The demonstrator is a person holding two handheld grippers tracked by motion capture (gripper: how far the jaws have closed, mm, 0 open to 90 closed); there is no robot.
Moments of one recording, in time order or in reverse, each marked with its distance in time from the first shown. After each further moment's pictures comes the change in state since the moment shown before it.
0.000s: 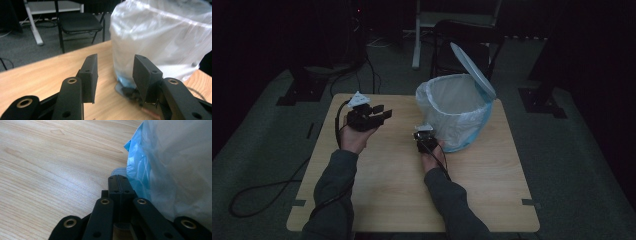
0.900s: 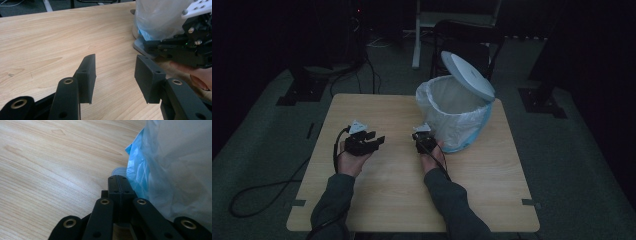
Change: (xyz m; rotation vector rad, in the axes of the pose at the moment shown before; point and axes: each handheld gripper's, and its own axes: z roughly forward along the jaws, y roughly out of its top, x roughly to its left) left arm 0.008 -0.083 0.010 0.133 0.093 -0.045; right arm 0.004 0.001 -0.004 -0.012 -0.026 -0.043
